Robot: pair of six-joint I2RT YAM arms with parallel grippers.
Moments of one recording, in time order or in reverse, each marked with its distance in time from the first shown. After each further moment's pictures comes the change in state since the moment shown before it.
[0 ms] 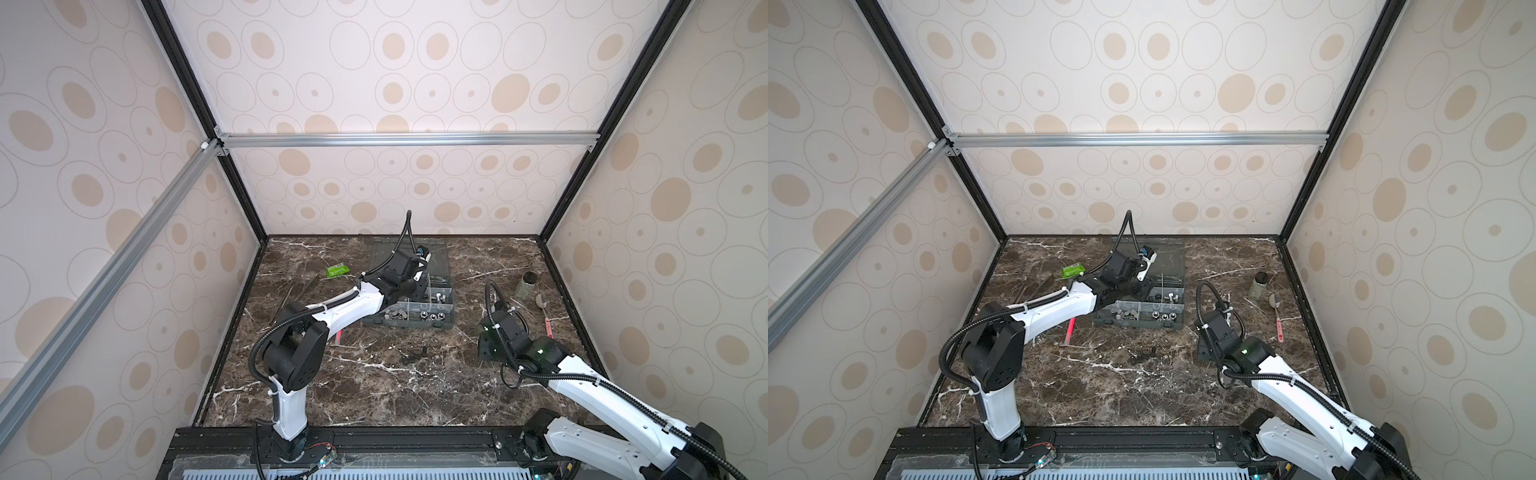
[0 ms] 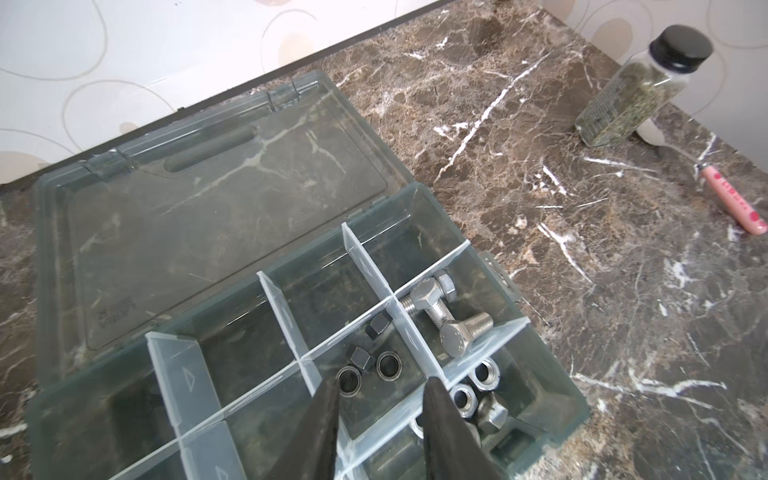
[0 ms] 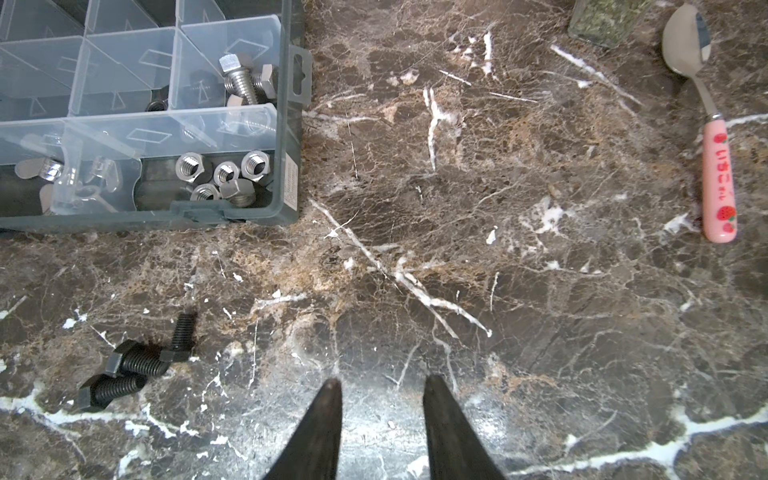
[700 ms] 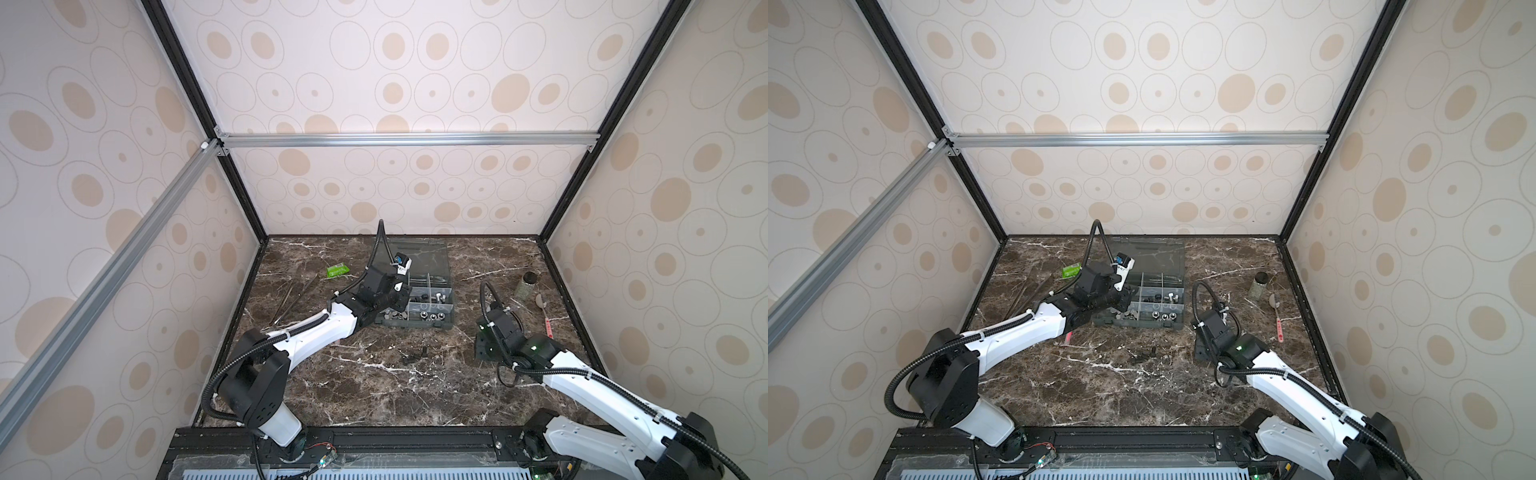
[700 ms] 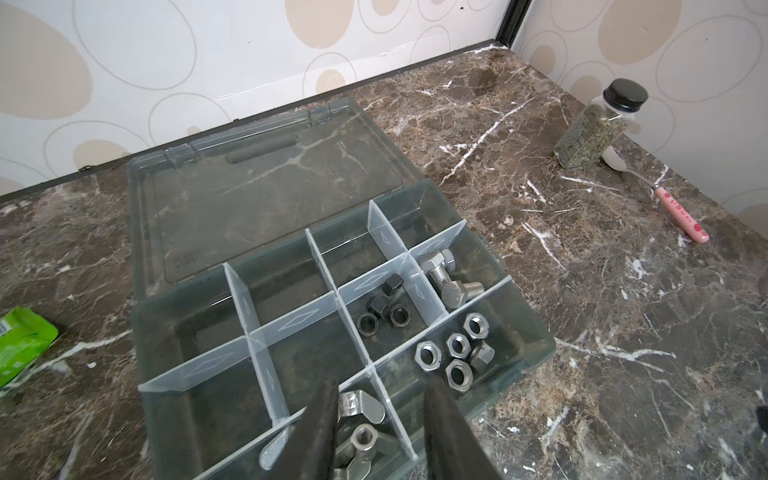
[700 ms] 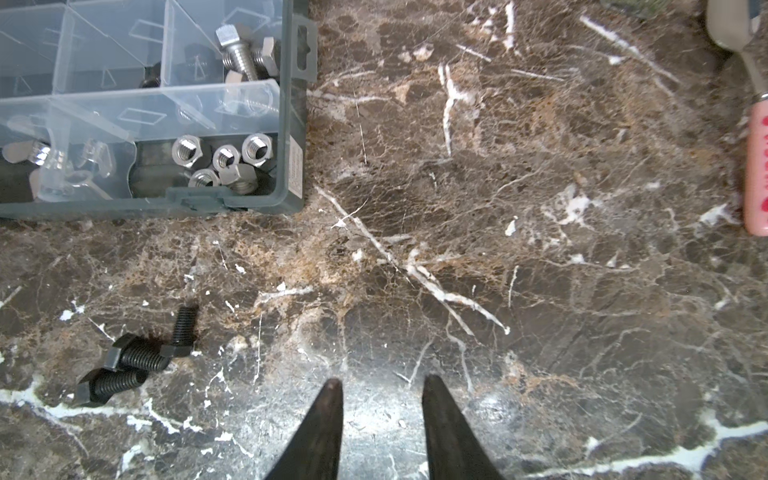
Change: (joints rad) left arm 0.023 -0.304 -0.348 0.158 -0.034 -0.045; right arm 0.000 0.084 0.000 0.031 -0.049 0.008
